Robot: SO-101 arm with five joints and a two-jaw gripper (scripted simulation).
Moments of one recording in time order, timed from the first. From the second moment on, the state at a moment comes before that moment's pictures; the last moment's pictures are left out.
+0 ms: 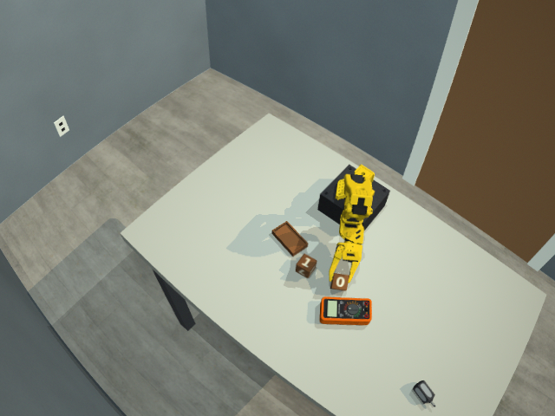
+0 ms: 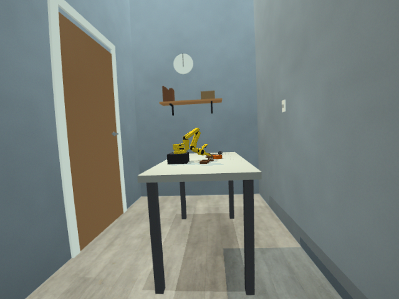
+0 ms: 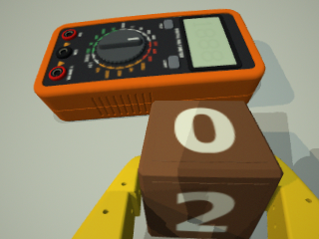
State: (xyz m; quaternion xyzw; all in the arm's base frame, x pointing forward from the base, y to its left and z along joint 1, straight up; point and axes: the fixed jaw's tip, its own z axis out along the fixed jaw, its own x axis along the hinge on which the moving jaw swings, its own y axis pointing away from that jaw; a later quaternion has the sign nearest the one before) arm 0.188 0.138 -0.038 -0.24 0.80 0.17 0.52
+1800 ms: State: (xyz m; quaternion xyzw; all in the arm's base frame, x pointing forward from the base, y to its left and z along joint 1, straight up) arm 0.177 0.131 -0.031 -0.24 0.81 0.16 0.50
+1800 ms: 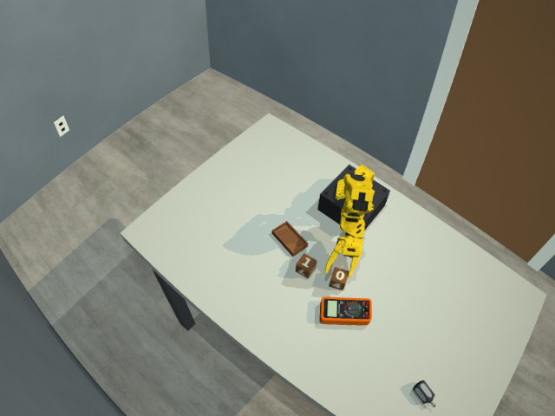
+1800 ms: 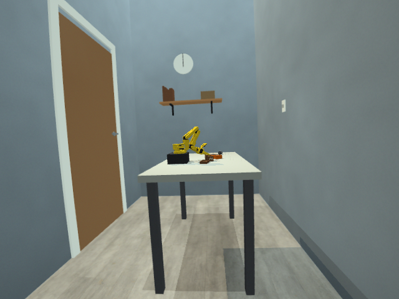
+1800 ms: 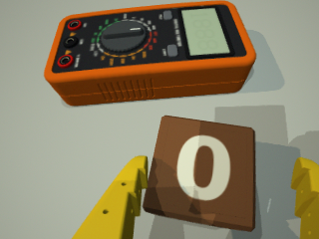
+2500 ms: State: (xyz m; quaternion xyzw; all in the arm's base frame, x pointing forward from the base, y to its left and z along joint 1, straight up) arm 0.170 0.126 -0.025 -0.25 0.82 0.16 0.49
